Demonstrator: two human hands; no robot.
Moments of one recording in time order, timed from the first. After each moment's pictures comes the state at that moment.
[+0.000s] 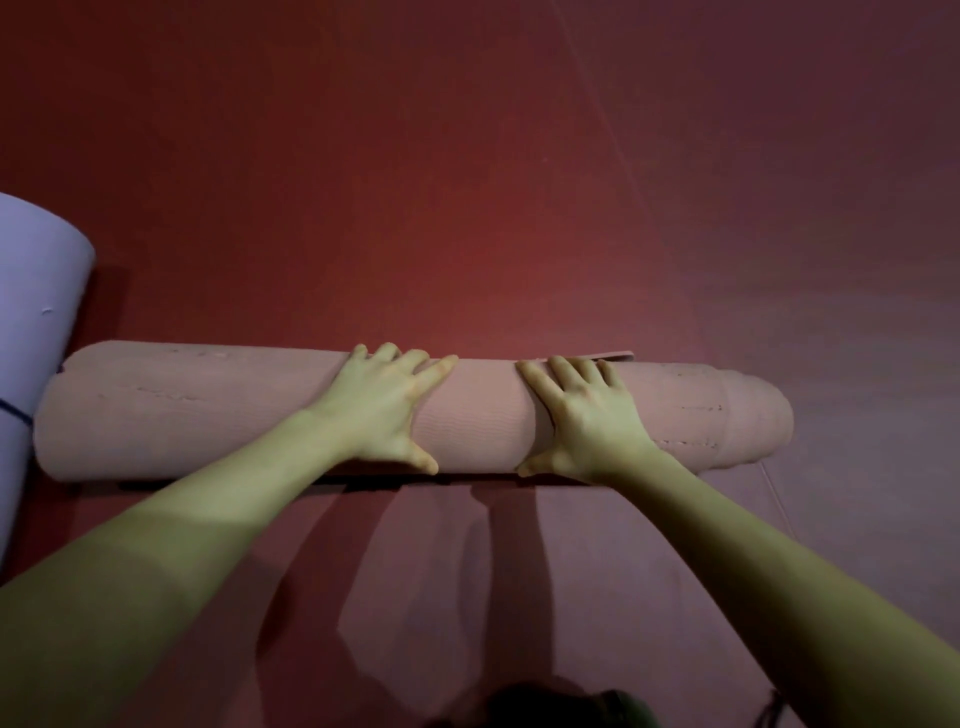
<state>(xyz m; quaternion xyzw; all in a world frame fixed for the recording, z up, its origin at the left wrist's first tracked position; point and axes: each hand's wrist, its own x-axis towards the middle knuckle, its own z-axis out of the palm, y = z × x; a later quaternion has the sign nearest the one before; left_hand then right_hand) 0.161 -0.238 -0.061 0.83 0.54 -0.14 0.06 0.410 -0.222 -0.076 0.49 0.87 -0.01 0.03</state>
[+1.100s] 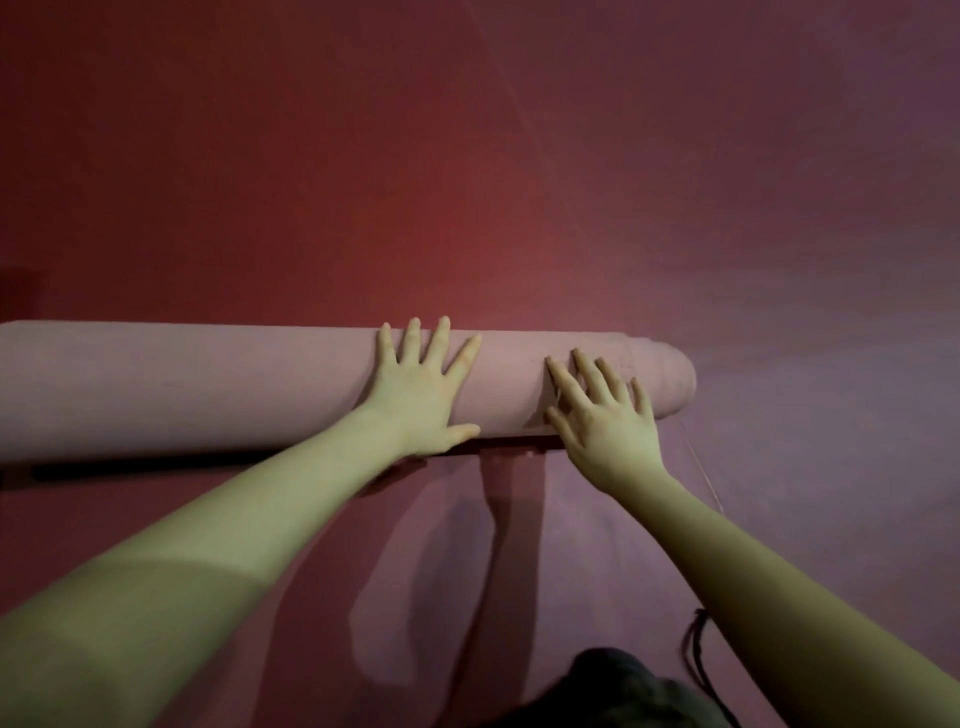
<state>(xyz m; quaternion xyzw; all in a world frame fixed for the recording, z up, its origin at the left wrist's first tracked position) 0.247 -0.252 -0.067 0.83 0.55 -0.09 0.04 0.477 -0.285 -0.068 0.65 0.76 0.00 0.03</state>
